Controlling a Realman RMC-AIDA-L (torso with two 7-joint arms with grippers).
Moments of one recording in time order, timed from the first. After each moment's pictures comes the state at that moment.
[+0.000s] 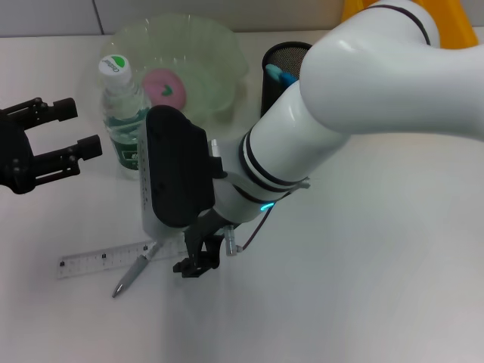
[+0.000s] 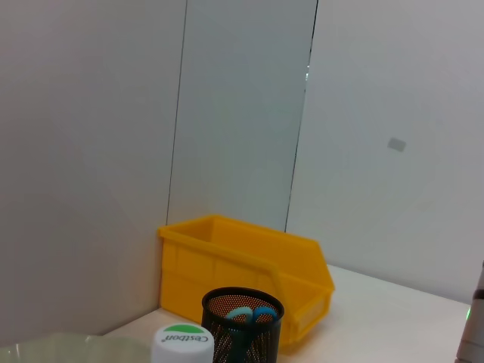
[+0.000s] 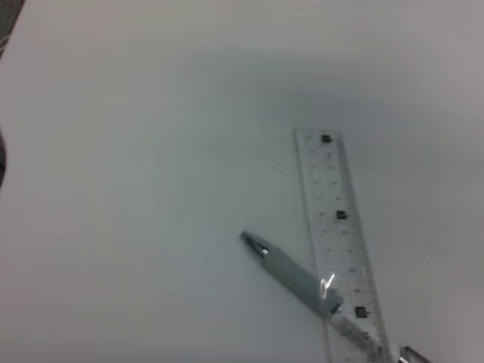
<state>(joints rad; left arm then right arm) -0.31 -2.05 0.56 0.92 1.85 1.79 -1.37 1.03 2.09 -2.21 -0.94 -2.07 -0.95 2.26</state>
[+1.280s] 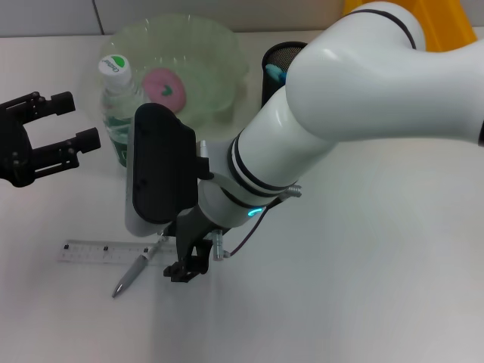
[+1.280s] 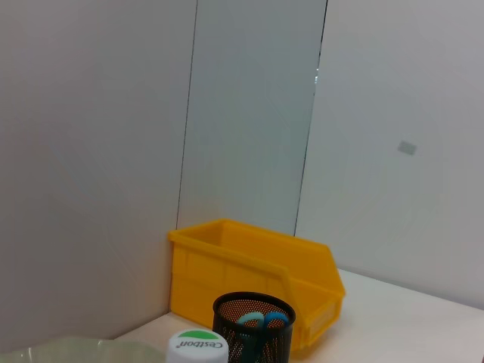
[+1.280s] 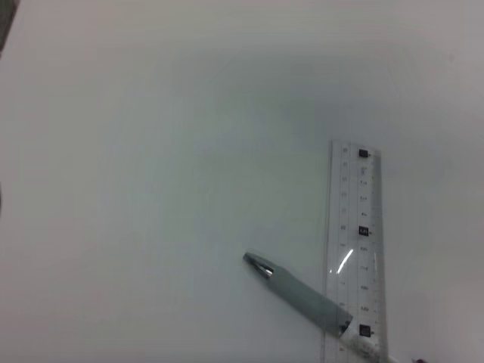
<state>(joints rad) -0.32 -2.05 0.55 0.91 1.85 1.78 -1.37 1.07 2.09 -2.27 -0.94 -2.04 -0.92 2.39</state>
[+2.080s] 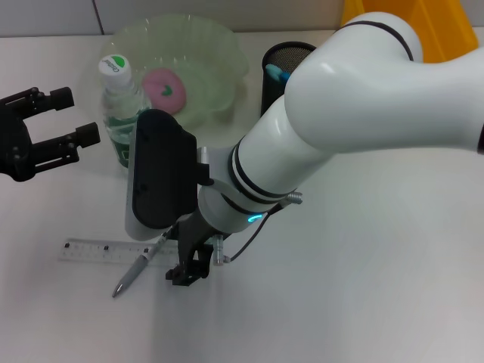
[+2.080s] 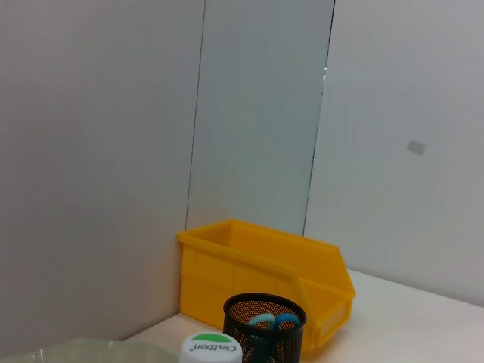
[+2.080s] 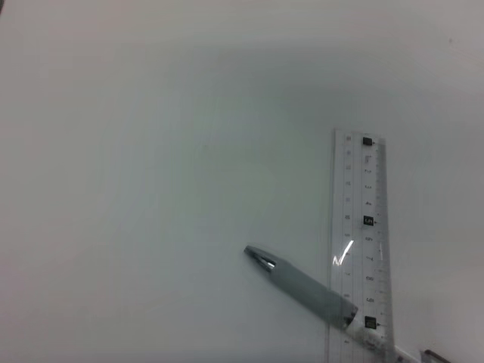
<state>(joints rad) -0.33 -2.05 0.55 0.91 1.85 1.76 -1.37 1.06 2.09 -2.30 -0.93 -2.04 -0.89 2.44</state>
